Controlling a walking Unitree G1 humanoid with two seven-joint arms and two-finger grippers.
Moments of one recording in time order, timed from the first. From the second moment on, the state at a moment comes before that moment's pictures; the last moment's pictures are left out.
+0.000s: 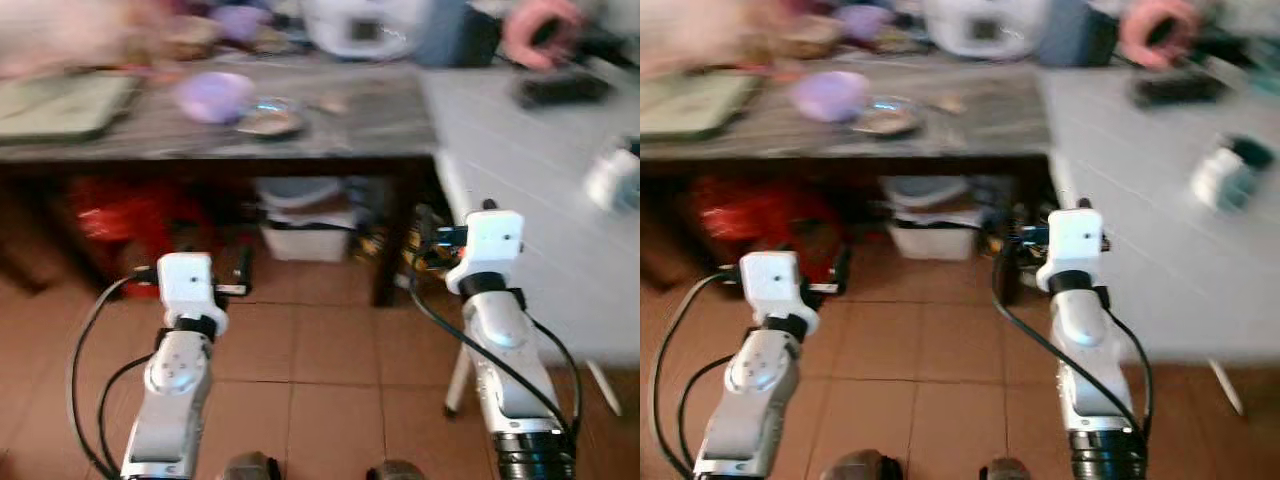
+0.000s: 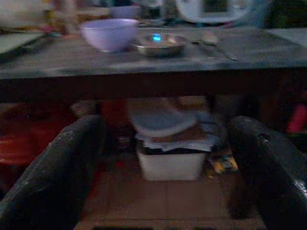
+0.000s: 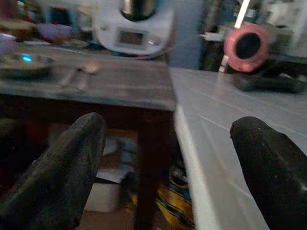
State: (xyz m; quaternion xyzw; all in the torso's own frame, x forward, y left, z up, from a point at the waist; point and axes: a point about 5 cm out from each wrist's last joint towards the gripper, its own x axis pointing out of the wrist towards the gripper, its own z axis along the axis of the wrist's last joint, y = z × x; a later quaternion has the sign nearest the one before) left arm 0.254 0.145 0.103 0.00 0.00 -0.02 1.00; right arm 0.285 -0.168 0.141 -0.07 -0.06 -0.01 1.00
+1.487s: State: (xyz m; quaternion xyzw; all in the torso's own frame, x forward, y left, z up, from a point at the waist) left arm 0.254 0.152 0.102 0.01 0.00 -0.03 1.00; right arm 0.293 -0.154 0.148 -0.06 -0.07 0.02 1.00
